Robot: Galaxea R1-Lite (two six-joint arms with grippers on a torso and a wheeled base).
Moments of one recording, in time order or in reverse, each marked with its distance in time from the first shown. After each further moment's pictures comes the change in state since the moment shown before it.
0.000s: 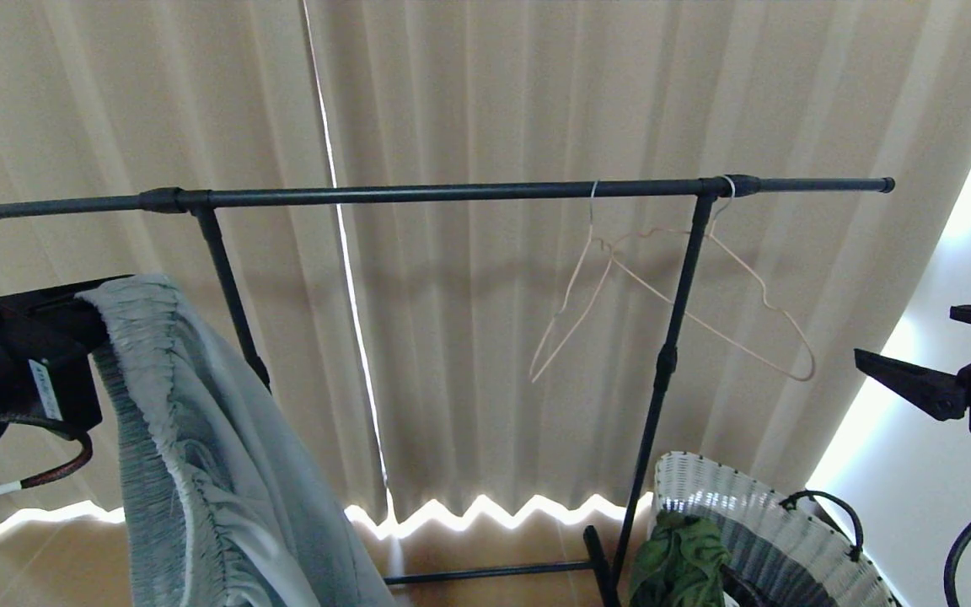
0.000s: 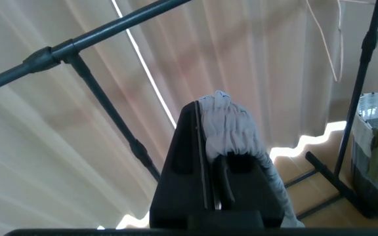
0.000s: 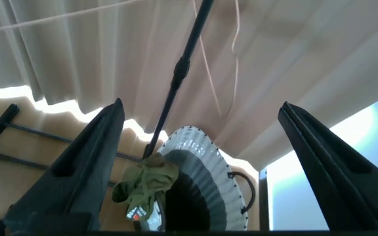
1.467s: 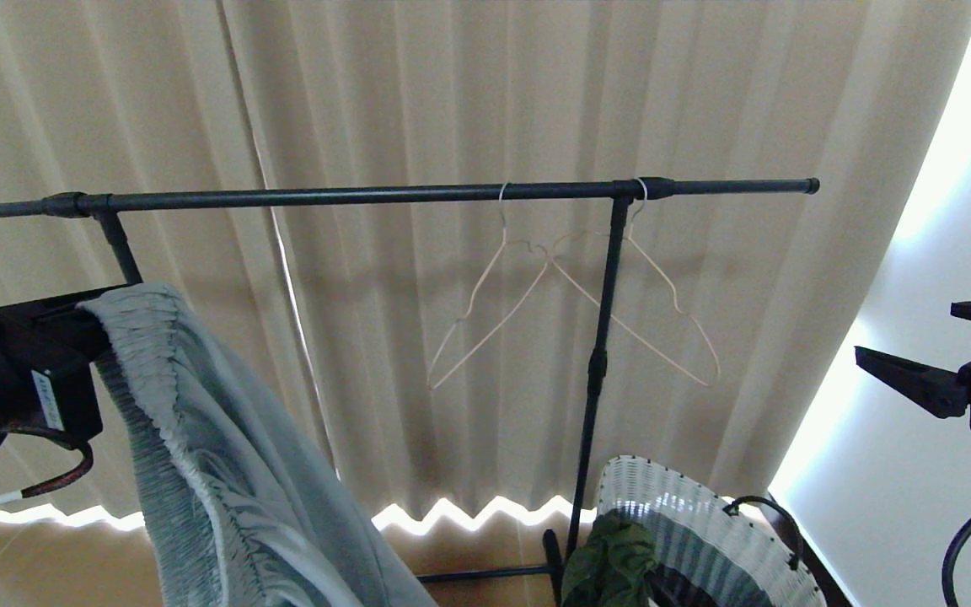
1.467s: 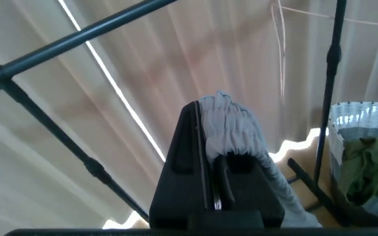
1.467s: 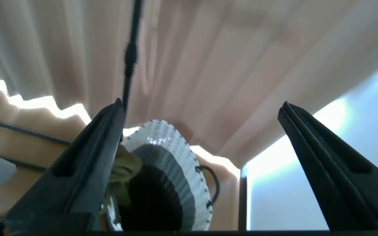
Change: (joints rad) left arm 0.000 -0.001 0.017 0.000 0.000 0.004; right arm 0.000 -0.007 -0.001 0.000 -0.002 0.000
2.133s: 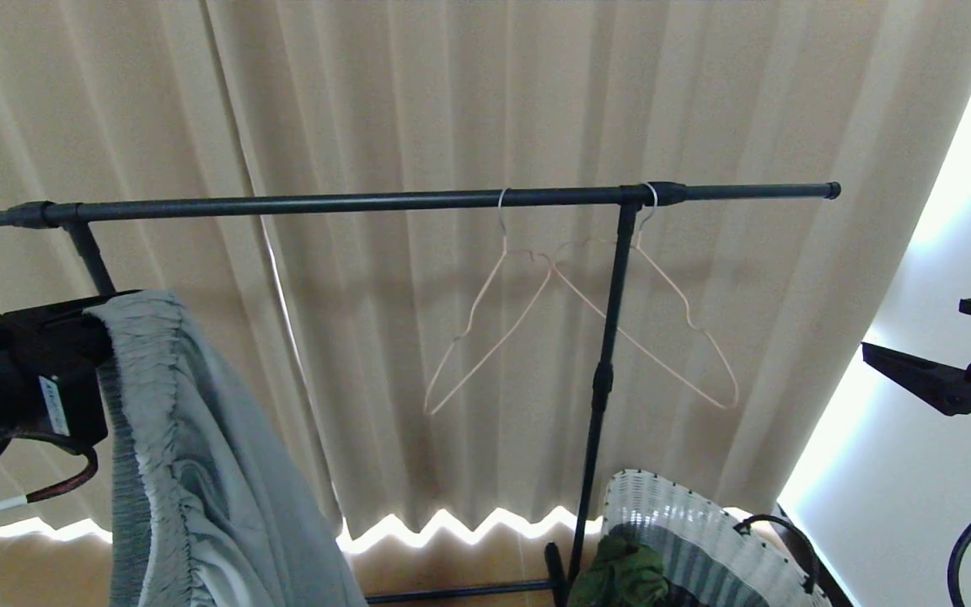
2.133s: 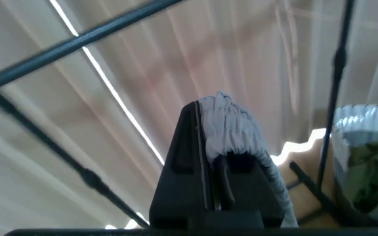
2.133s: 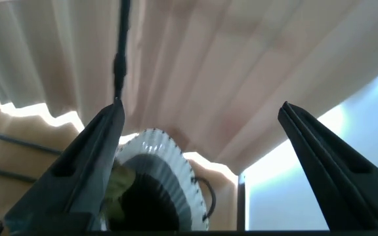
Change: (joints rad) left arm 0.000 -0.002 0.005 0.003 -0.002 -0.001; right arm 0.000 -0.011 -0.002 -0.001 -0.002 0.000
